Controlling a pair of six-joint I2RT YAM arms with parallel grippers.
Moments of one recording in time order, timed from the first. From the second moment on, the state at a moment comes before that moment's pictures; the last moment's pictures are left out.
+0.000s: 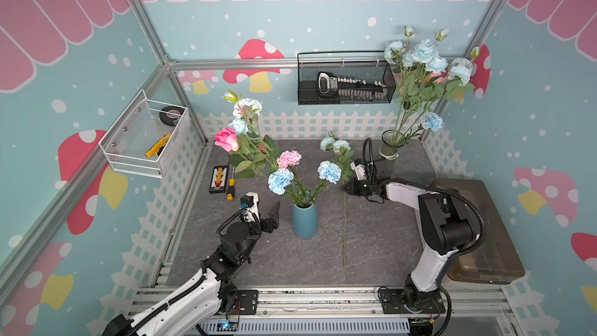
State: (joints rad) left arm -0.60 0.68 0.19 0.39 -0.27 -0.23; right arm 0.23 1.83 1.05 -0.10 -0.56 0.35
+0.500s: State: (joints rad) left arm -0.60 0.69 0.19 0.39 -0.27 -0.23; right arm 0.23 1.94 1.07 -0.04 -0.58 0.38
